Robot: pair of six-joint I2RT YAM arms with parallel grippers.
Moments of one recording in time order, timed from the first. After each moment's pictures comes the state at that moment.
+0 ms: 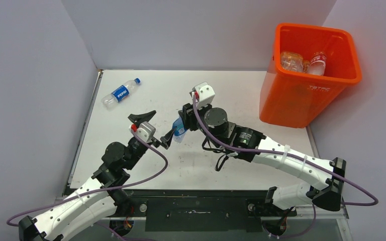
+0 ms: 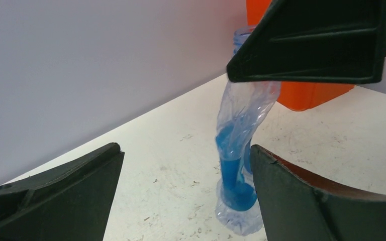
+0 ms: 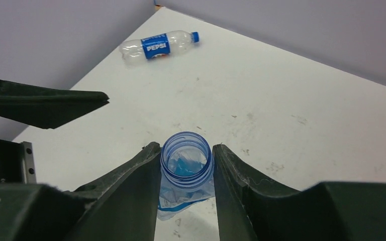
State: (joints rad) left arm -0.78 0.62 0.49 0.35 -0.12 0.17; right arm 1.11 1.31 1.28 -0.14 0.46 0.20
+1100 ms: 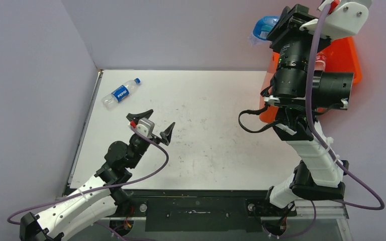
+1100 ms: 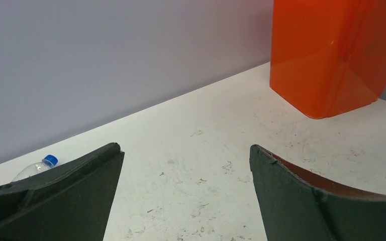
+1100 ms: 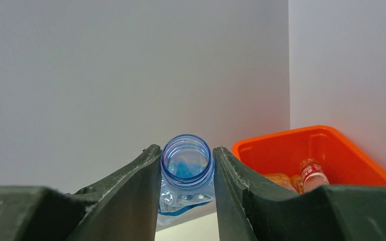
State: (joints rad) left arm -0.78 0.65 0.48 0.41 -0.23 0.13; right arm 1.10 1.50 2.31 0.32 1.16 -0.84
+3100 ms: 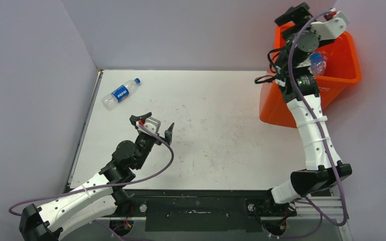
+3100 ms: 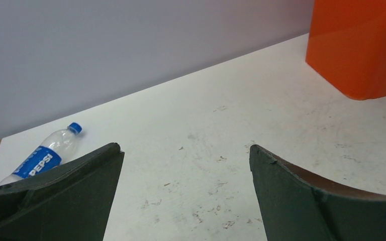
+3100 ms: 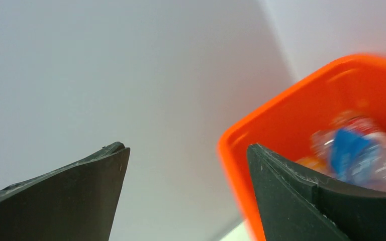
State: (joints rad) left arm -0.85 0.70 0.47 0.37 -0.41 0.16; right arm 0.17 1.51 1.88 -0.06 0.76 0.40
